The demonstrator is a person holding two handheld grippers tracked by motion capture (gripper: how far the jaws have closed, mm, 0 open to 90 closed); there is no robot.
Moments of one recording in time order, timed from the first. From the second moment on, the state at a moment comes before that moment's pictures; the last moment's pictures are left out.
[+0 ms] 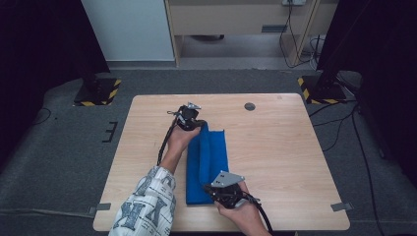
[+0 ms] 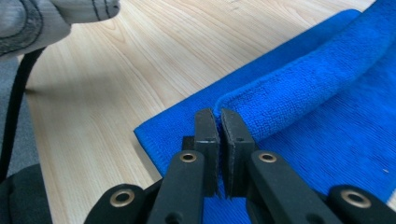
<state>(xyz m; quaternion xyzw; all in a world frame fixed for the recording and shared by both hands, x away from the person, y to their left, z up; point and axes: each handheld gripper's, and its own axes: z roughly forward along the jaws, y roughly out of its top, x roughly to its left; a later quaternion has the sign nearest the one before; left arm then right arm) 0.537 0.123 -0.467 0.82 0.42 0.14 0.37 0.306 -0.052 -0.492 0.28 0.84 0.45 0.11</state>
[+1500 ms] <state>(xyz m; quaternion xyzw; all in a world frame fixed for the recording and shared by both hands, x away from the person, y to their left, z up) 0.536 0.086 -0.477 0.82 0.42 0.09 0.38 0.305 -0.087 -0.508 0.33 0.85 0.40 0.10</state>
